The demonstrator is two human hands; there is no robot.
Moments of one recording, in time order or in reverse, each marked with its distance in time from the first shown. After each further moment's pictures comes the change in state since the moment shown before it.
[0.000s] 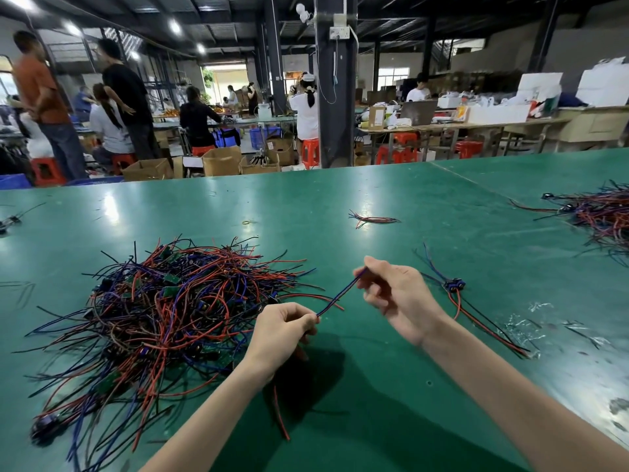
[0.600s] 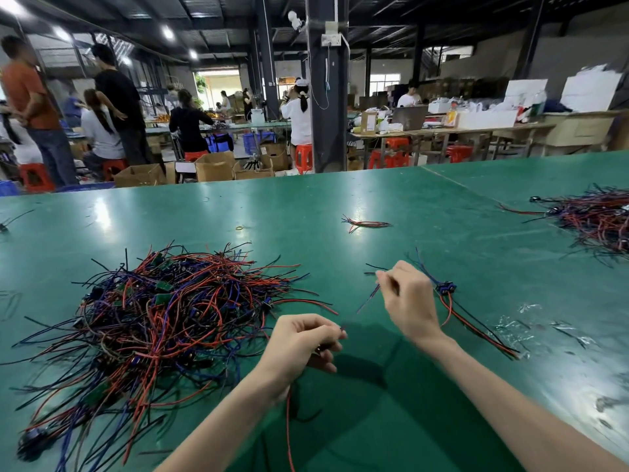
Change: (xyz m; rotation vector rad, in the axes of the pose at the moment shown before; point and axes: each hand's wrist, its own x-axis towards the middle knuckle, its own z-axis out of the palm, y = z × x) left_hand -0.028 0.024 0.017 -0.239 -0.209 -0.059; right_hand 0.025 0.029 -0.049 -1.168 0.364 -0.720
